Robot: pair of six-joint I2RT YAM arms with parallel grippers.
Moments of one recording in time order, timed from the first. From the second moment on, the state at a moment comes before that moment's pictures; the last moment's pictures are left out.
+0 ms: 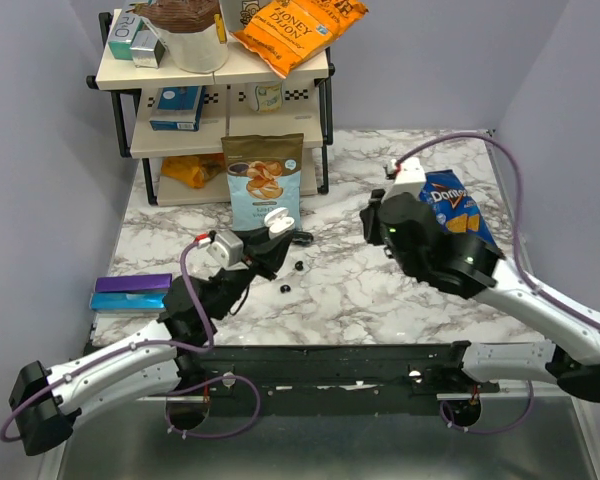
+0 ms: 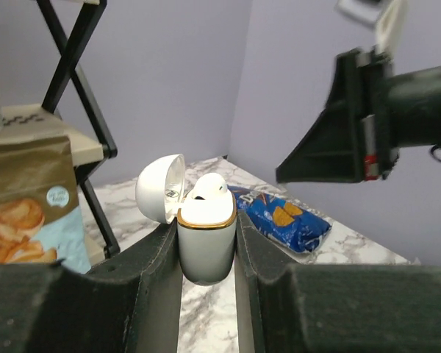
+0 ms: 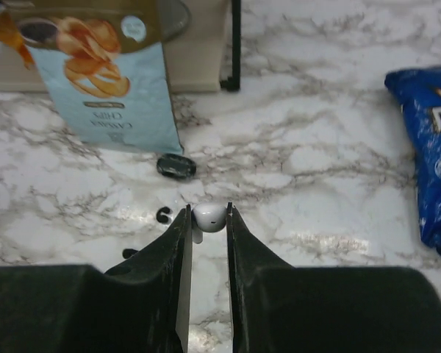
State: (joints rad) left arm -0.98 0.65 0.40 0.68 -0.23 -0.06; right arm 1.03 1.19 1.32 -0.69 0.74 0.51
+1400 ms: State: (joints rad) left arm -0.77 1.20 0.76 1.09 0.29 -0.21; right arm 1.08 1.06 1.25 0.09 0.30 -0.08
